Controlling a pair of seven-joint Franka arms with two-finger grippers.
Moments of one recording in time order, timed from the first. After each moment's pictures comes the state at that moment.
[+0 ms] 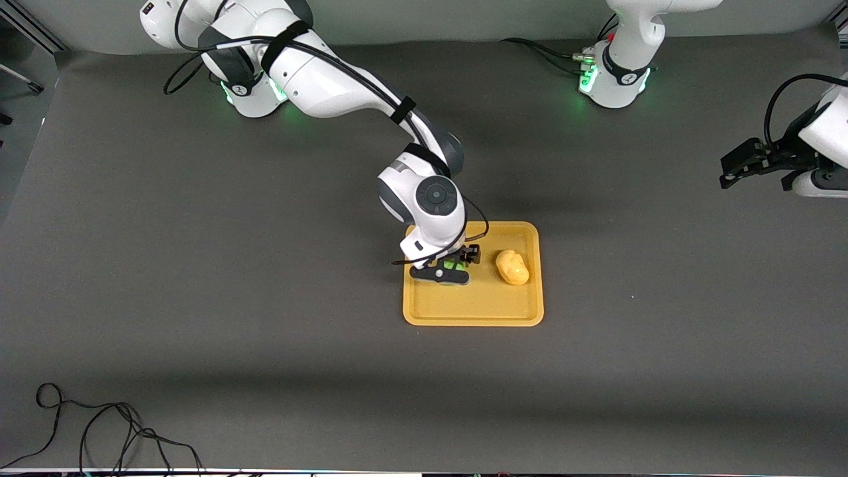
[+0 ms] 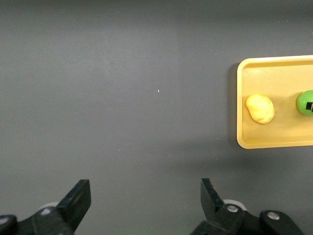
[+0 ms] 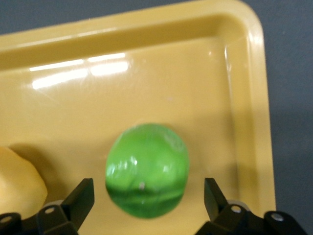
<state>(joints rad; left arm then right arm) -0.03 -0.09 0.01 -1.73 -0.01 1.66 0.03 0.79 0.97 -0.03 -1.12 0.03 2.15 0.94</state>
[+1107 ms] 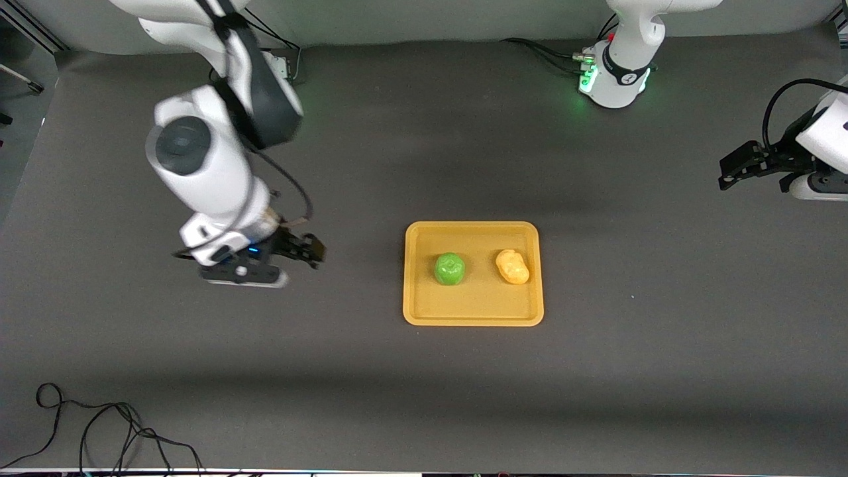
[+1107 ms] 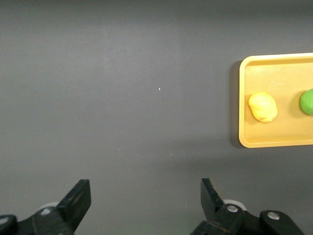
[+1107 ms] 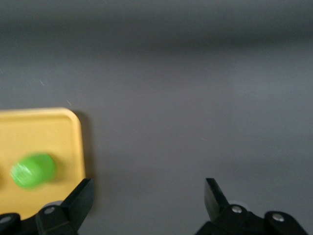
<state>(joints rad) -0.03 -0.09 0.01 -1.75 -0.01 1.67 0.03 0.55 0.24 -0.20 -1.63 0.02 1.93 0.41</state>
